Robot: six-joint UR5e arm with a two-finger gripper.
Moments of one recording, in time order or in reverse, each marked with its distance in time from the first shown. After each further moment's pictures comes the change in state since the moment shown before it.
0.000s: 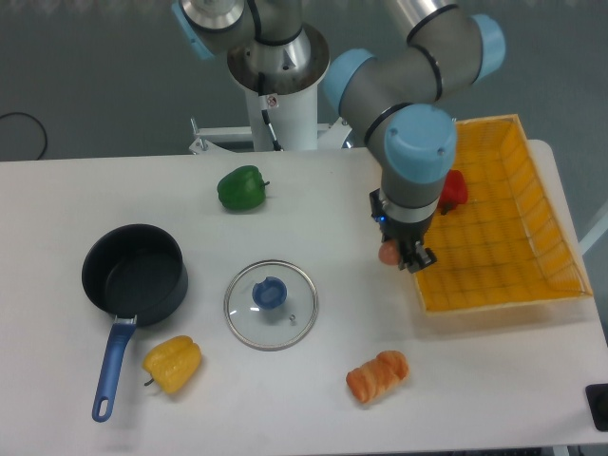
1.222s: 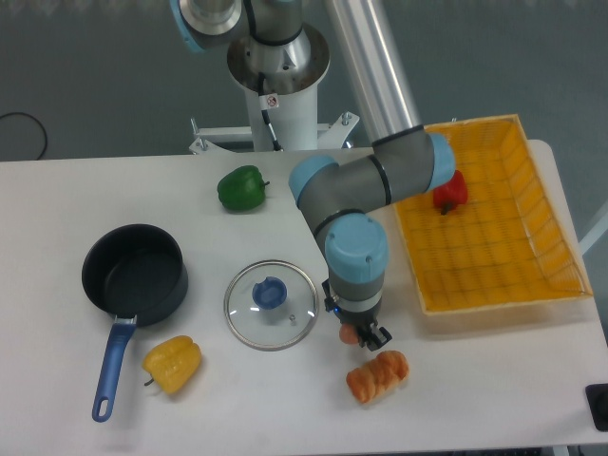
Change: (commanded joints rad) arm -0.160 -0.186 -0.006 0.308 -0.006 -0.330
